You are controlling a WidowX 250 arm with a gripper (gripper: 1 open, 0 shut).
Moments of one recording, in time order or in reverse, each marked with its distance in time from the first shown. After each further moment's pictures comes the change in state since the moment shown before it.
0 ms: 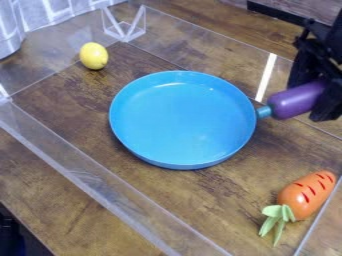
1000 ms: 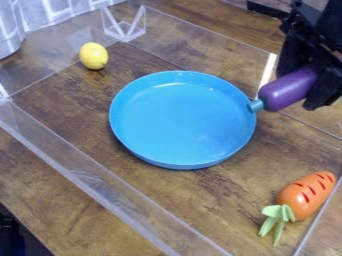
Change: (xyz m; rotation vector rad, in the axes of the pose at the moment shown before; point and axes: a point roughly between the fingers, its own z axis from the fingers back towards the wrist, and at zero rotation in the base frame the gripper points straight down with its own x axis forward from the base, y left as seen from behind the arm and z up) arm -0.014 0.006 0.018 0.089 -0.080 0.143
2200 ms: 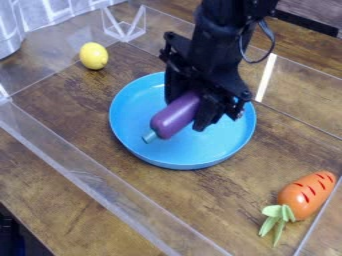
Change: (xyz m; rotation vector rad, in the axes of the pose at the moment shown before) arm -0.087 0.045 -0.043 0.005 0.031 0.253
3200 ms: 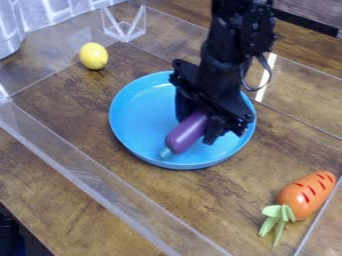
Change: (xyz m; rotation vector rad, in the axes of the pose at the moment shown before) arm 0.019 0.002 -0.040 0.009 -0.059 0.067
